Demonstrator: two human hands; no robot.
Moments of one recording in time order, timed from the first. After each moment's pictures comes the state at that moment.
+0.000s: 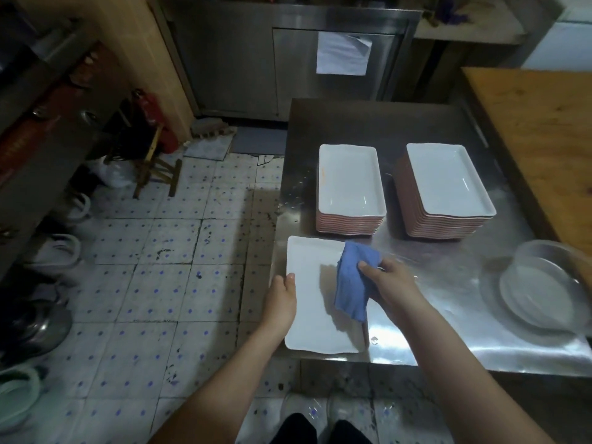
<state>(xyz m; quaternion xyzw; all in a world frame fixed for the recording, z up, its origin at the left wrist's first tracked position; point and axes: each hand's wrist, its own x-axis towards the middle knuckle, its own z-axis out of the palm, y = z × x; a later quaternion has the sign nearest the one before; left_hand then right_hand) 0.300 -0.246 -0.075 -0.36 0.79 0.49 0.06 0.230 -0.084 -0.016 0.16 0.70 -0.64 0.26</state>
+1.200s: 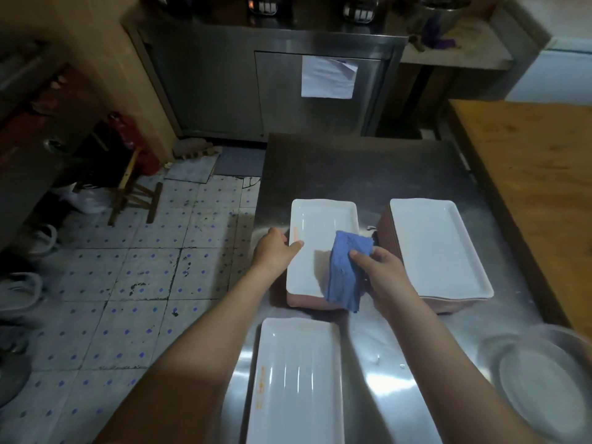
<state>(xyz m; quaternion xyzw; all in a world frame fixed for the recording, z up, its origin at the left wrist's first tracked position) 0.070 -0.284 -0.042 -0.27 0.89 0.38 0.04 0.070 -0.094 -0.012 0.14 0.69 -0.68 0.21</state>
